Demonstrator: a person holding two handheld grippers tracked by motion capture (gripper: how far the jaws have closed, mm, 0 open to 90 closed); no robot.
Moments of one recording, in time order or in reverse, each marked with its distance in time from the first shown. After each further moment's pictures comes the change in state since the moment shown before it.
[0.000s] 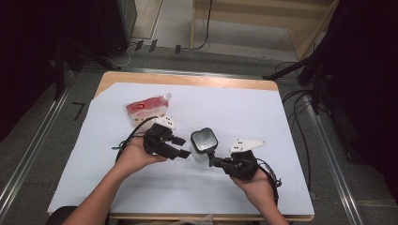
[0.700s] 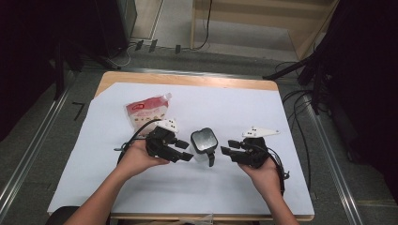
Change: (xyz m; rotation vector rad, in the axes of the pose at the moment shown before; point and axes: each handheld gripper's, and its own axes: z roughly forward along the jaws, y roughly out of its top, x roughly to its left) left arm -0.009 0.002 0.004 0.017 -0.031 0.019; right arm -0.039 0.007 -0.013 -0.063 -0.126 0.105
